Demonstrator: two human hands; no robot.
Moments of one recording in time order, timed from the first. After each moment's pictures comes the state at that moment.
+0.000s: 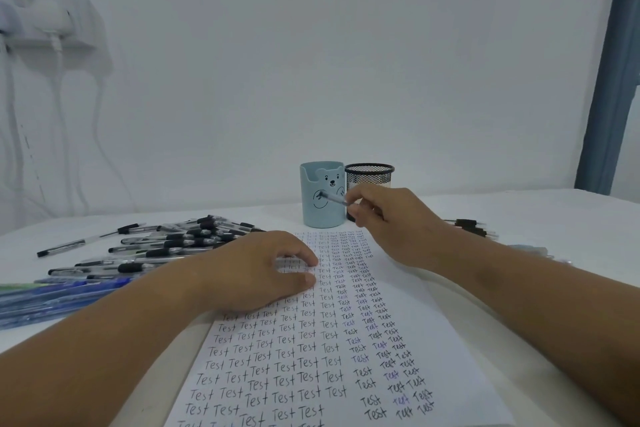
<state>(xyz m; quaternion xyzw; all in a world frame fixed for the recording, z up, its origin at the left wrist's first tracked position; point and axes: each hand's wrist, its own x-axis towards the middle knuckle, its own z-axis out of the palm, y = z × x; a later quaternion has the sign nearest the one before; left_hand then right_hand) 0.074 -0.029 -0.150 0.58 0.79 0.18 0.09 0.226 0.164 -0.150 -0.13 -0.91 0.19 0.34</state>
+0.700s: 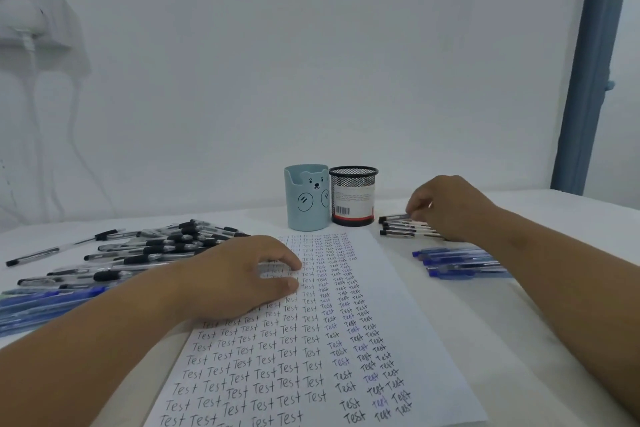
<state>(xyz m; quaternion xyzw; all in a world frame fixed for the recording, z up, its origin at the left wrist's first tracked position) 0.075 -0.029 -0.152 0.58 0.79 0.18 0.08 0.281 0.242 -0.130 -0.35 -0.90 0.04 0.25</state>
